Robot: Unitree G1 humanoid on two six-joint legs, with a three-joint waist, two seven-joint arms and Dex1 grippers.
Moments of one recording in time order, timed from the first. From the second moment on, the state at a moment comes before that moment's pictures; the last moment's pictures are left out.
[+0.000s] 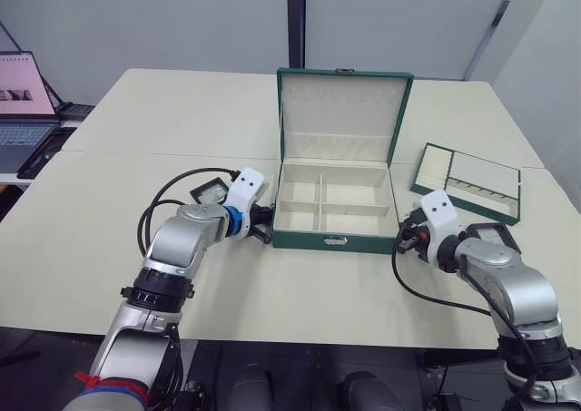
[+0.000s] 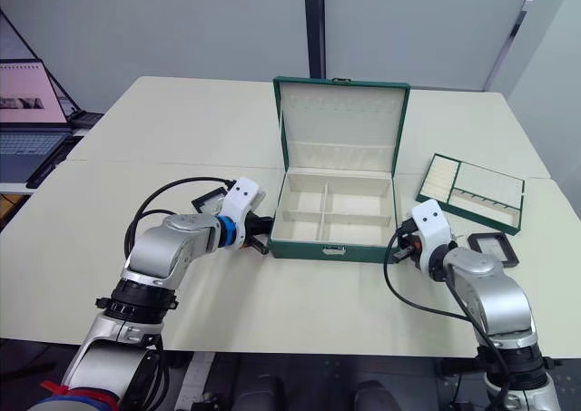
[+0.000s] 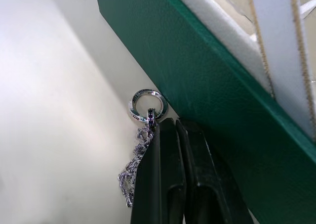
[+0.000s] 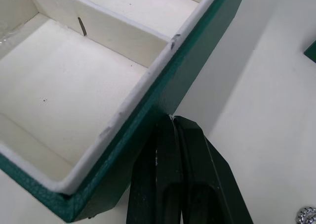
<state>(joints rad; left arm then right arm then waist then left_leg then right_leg) -0.62 0.47 -0.11 0.09 -0.22 0.90 -0.66 -0.26 -0.48 -0.05 -0.40 0.21 1.01 0.51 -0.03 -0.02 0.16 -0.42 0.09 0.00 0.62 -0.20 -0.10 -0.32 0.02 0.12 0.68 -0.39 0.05</state>
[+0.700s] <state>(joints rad) 0.06 0.79 0.33 -0.37 -0.61 0.73 -1.13 0.29 -0.46 -0.25 -0.94 0.52 1.15 0.52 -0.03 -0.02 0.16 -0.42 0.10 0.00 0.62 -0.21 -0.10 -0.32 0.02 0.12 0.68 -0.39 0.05</state>
